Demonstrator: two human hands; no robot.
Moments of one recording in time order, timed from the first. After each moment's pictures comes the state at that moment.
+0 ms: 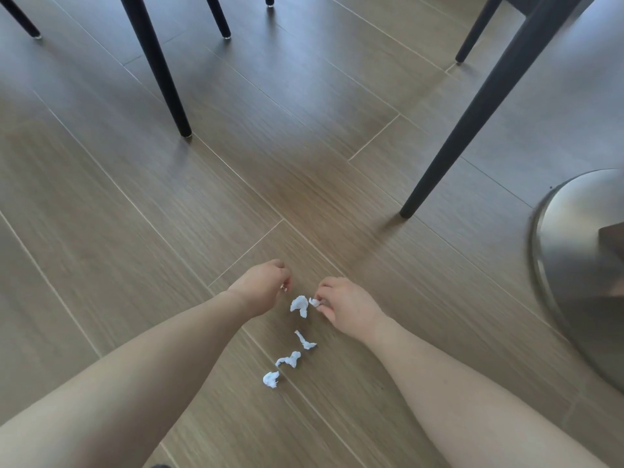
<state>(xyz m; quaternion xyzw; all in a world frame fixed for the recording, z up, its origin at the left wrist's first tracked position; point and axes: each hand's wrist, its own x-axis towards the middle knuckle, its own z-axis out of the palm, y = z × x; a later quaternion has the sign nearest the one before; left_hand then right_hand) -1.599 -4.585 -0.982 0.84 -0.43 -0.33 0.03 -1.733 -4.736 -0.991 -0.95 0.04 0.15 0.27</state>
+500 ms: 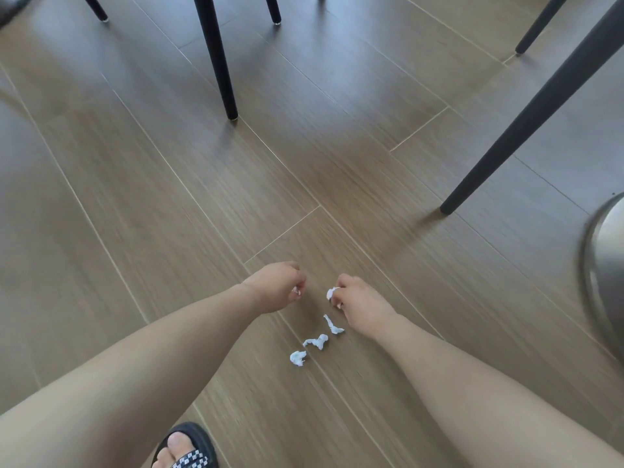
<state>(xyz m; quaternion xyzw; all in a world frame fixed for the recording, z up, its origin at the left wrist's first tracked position) -1.609 -4.547 -0.972 0.83 -0.42 -0.36 0.01 -1.728 -4.706 -1.003 -0.95 0.01 0.23 0.23</state>
